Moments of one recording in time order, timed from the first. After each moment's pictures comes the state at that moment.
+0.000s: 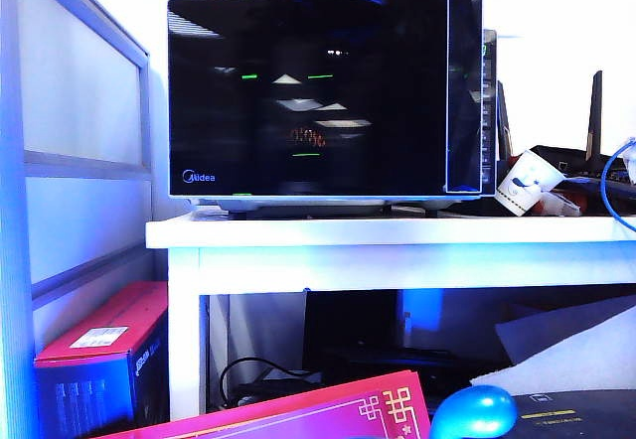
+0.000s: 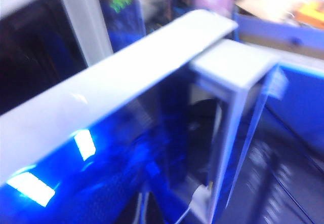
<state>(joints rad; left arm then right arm) -0.63 1.89 1.90 -0.32 0.25 0.21 0.41 1.71 2.48 -0.80 0.03 -0.32</state>
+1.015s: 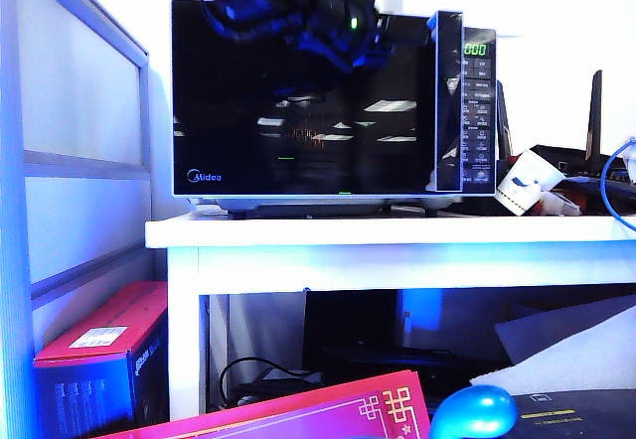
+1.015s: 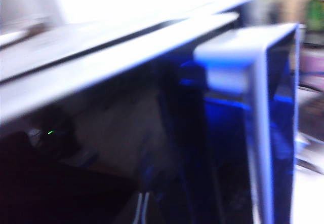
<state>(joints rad) -0.64 2.20 1.90 0.37 -0.05 0.26 0.41 1.67 2.48 -0.78 0.03 -0.32</state>
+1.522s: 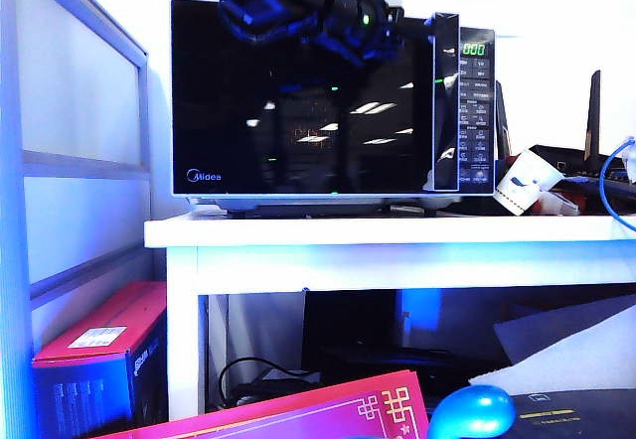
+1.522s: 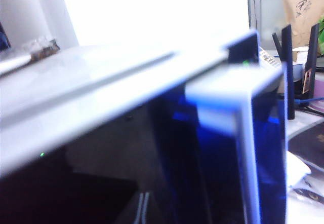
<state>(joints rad) -0.64 2.27 2.05 0.34 -0.08 0.25 0.41 1.67 2.48 -0.78 0.03 -0.31</state>
